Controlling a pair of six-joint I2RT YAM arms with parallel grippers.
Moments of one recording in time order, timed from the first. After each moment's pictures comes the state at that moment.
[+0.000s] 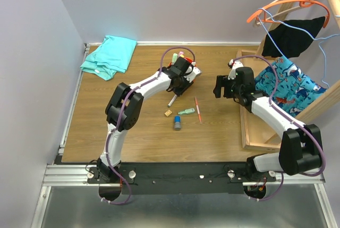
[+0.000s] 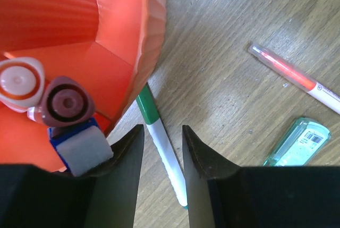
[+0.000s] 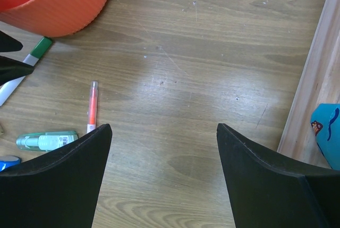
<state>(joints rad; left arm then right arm) -0.65 2.13 1.68 -0.54 0.06 0.23 0.23 1.36 0.84 -0.13 -0.07 0.11</state>
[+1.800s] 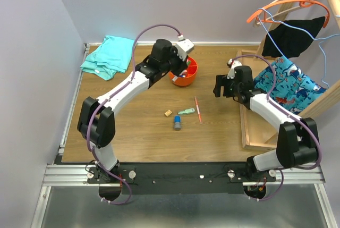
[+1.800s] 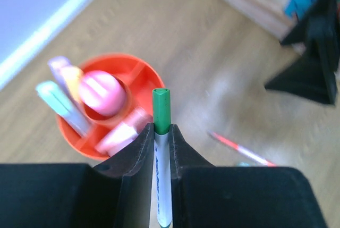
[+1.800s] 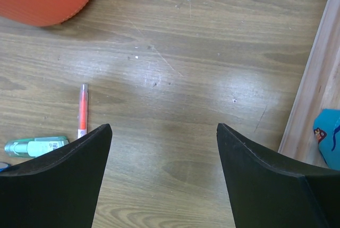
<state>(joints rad) -0.59 1.75 1.52 -0.21 0.30 0.17 0.22 1.42 0.87 -0.13 -0.07 0.11</state>
